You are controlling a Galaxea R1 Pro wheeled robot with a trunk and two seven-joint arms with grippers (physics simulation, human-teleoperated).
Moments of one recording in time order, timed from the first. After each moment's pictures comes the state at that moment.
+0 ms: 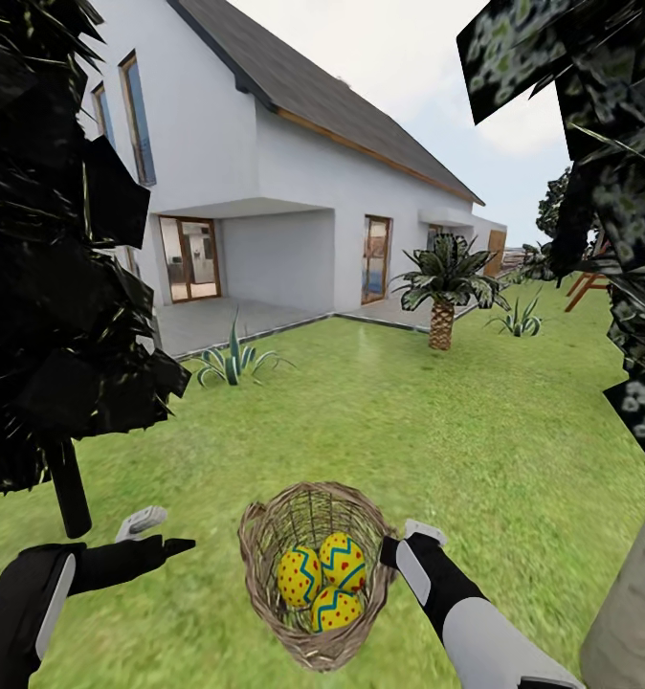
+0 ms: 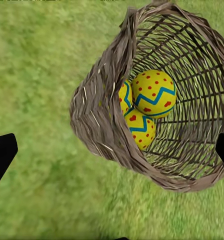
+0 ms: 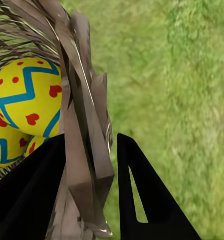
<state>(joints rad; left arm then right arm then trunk) -0.37 0.18 0.35 -1.17 -0.03 0.98 -0.76 -0.68 0.17 -0.15 -0.42 -0.19 0.39 -0.31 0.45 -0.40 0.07</state>
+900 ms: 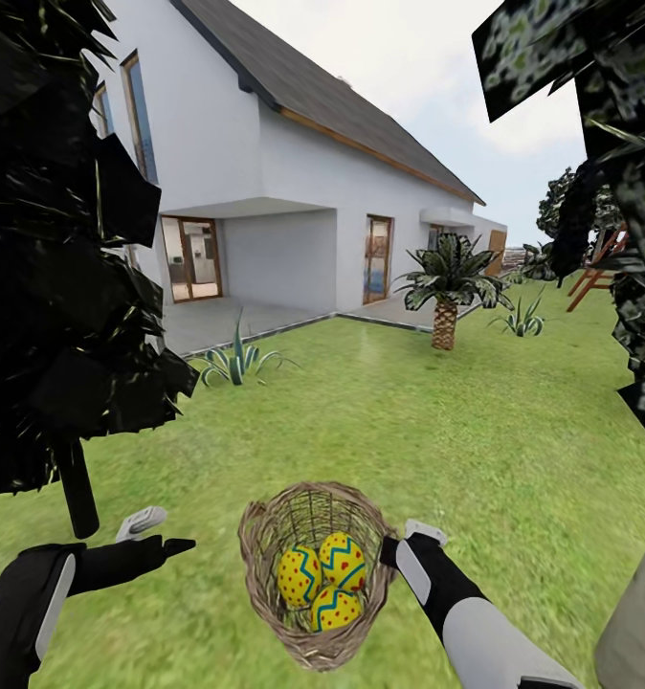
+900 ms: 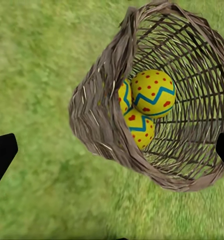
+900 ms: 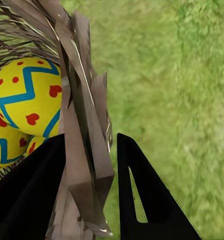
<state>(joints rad) -0.37 0.18 0.35 -1.17 -0.03 0.98 -0.76 -0.68 0.17 -0.15 -0.42 -0.19 0.39 -0.31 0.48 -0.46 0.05</state>
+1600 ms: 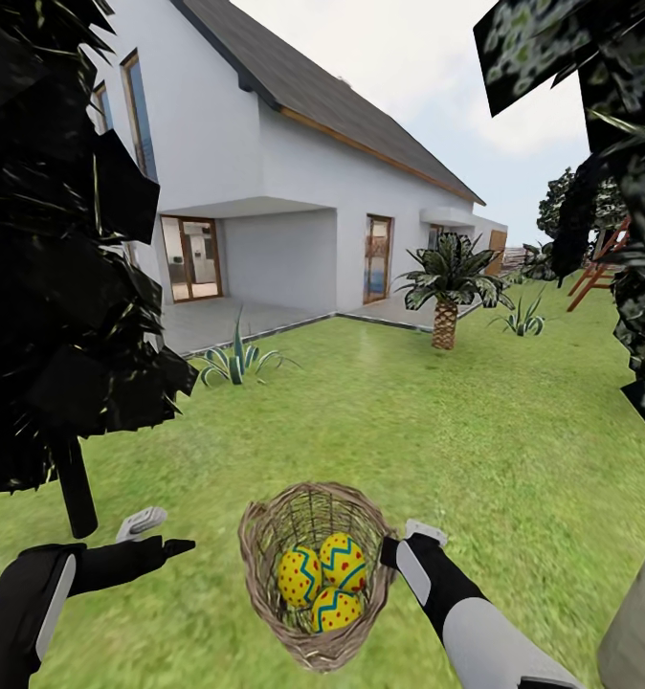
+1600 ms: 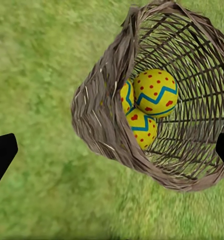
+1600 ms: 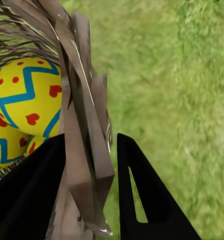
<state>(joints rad) -0.37 0.18 0.35 -1.17 -0.03 0.98 -0.76 -0.68 0.17 -0.15 -0.42 -0.18 0.39 -0.31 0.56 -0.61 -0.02</state>
